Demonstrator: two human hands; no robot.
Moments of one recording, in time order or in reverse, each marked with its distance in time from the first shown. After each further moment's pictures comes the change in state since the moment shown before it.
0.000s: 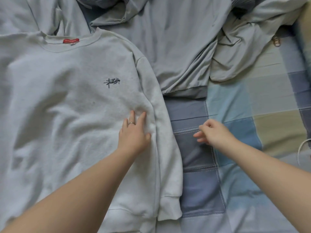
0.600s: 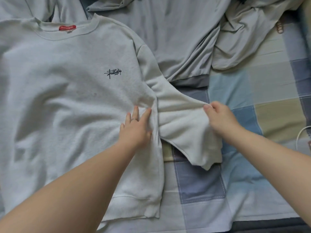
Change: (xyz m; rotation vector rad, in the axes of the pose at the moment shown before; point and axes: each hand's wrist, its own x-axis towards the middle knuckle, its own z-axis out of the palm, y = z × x) left_hand -0.008 -0.013 0.010 0.055 -0.145 0.042; right_hand -0.003 -0.002 -0.005 -0.297 0.194 -0.270
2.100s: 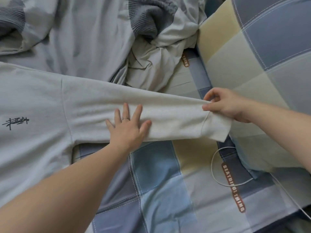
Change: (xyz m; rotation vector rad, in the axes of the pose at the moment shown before) left_hand 0.091 0.274 0.006 0.020 0.180 0.186; right_hand 0.113 0.097 -0.295 0.011 -0.154 0.084
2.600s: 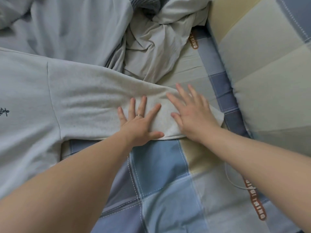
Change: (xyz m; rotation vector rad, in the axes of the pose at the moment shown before) left_hand 0.042 -0.003 0.056 0.161 -0.166 0.226; right_hand 0.032 0.025 0.133 -0.832 0.213 -0.422
